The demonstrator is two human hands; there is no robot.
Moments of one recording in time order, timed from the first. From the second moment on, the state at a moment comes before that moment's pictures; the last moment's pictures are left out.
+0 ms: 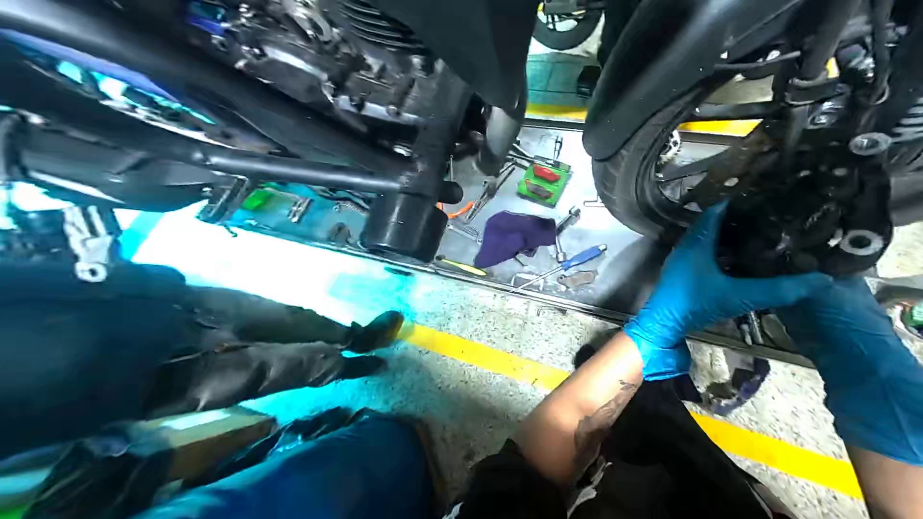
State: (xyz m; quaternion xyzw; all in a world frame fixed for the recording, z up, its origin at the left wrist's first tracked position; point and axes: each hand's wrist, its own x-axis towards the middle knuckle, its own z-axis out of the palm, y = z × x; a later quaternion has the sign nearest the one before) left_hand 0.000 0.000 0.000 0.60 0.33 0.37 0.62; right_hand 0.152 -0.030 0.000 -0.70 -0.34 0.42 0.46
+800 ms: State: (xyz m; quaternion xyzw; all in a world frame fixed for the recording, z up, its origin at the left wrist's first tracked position) left_hand 0.007 0.131 -0.080 0.82 0.20 0.41 0.34; right_hand 0.201 -0.084 -0.124 -0.64 -0.29 0.57 0.43
